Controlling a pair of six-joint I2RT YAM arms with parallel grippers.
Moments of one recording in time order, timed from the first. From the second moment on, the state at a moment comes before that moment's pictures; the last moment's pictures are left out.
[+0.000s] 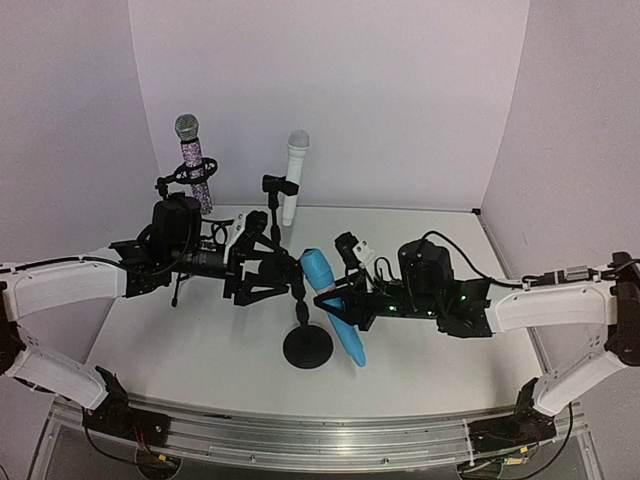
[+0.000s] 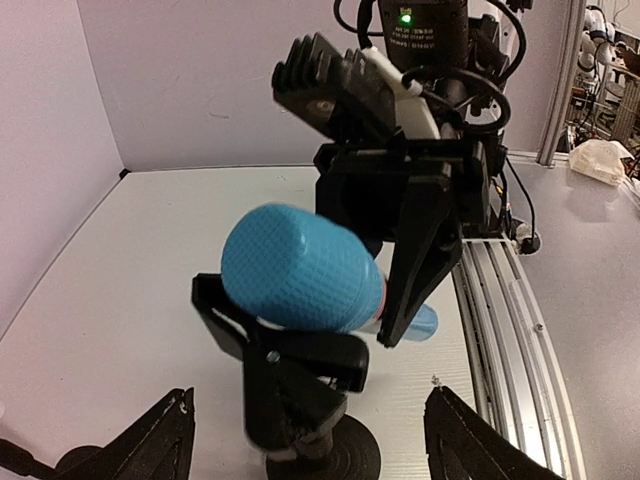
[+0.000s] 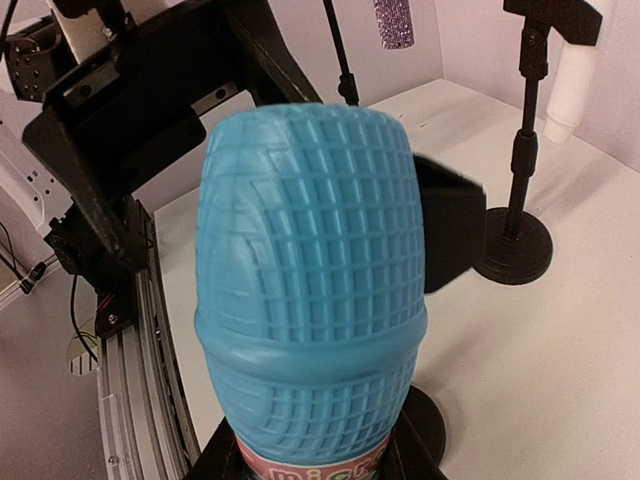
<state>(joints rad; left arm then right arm) -0.72 1.27 0.86 0.11 0.75 0.30 1.01 1.43 0.83 0.28 -0.19 0.21</state>
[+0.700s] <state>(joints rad) -0.78 1.28 0.85 0.12 0.61 0.25 1.05 1.36 0.78 0.36 -0.08 0.27</state>
